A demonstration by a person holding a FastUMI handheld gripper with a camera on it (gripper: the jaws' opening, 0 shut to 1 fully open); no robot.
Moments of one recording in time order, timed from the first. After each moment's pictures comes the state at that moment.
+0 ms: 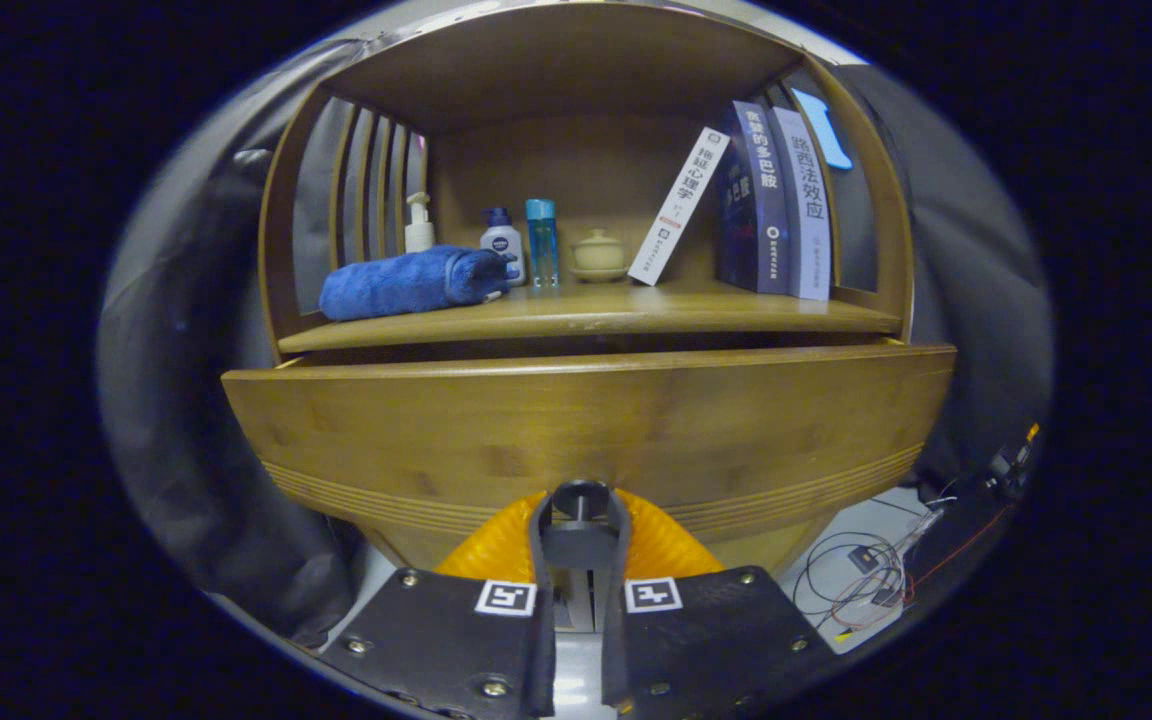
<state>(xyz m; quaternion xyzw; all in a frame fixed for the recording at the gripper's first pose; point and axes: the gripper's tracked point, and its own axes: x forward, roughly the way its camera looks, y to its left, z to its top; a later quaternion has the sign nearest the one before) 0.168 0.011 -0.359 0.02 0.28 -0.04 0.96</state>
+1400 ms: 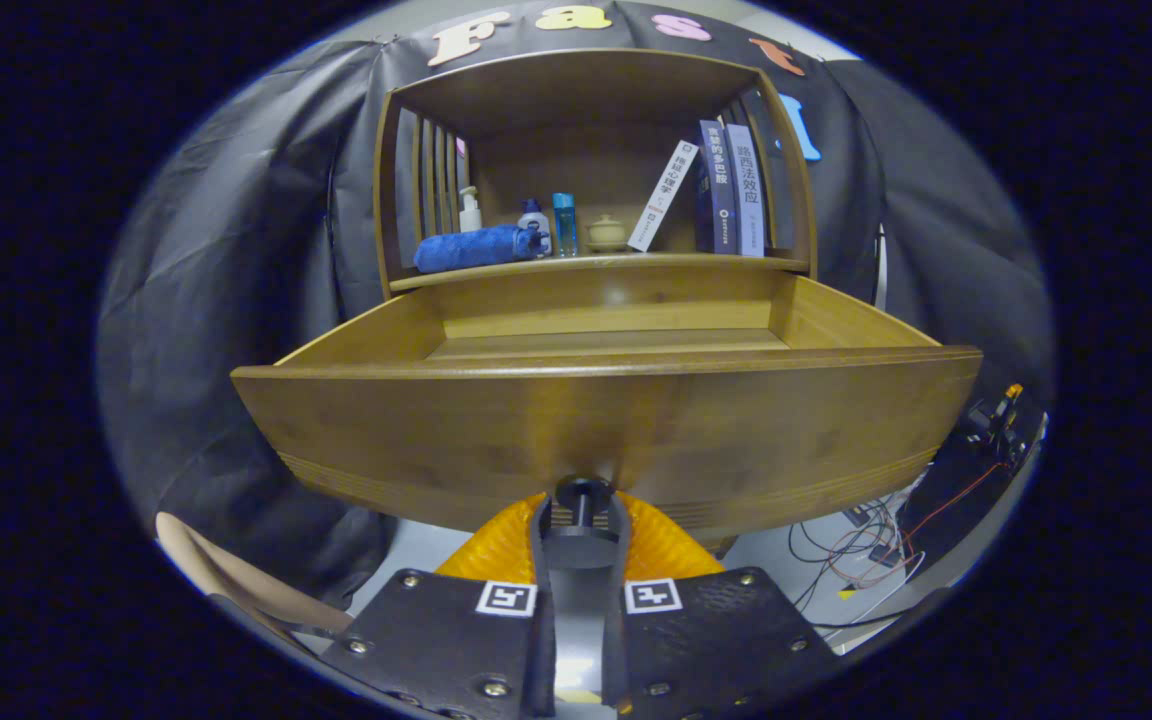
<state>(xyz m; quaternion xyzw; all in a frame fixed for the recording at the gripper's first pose) -0.004 0.035 -0.341 0.02 0.31 -0.03 0.95</state>
